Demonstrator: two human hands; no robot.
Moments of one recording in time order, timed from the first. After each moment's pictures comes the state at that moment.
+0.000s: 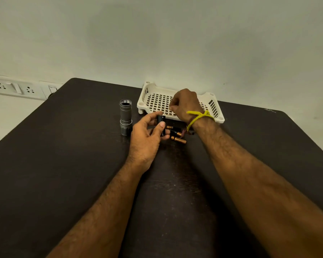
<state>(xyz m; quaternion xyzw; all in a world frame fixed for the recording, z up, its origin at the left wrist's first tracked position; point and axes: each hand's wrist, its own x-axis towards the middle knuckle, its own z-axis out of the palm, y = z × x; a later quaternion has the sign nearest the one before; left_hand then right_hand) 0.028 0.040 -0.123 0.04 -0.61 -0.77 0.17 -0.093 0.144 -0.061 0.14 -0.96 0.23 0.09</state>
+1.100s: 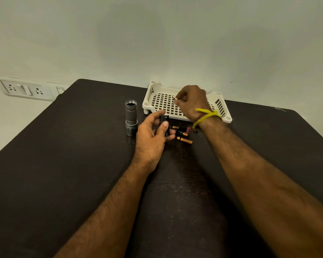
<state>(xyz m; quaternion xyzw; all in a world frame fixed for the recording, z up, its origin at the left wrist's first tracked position) 0.028 0.042 -0.120 0.05 -0.60 -0.78 0.18 -0.094 0.146 -0.060 0.13 -0.94 0.29 0.12</state>
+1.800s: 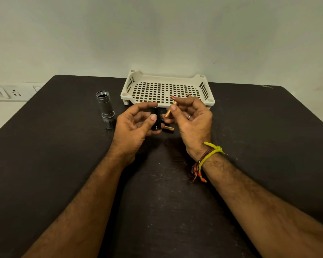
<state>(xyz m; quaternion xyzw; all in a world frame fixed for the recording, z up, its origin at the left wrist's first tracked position) 0.041 0.039 -0.112 -0.05 -0.63 -0.77 0.11 0.007 0.189 -0.107 0.12 -0.63 0.75 0.15</state>
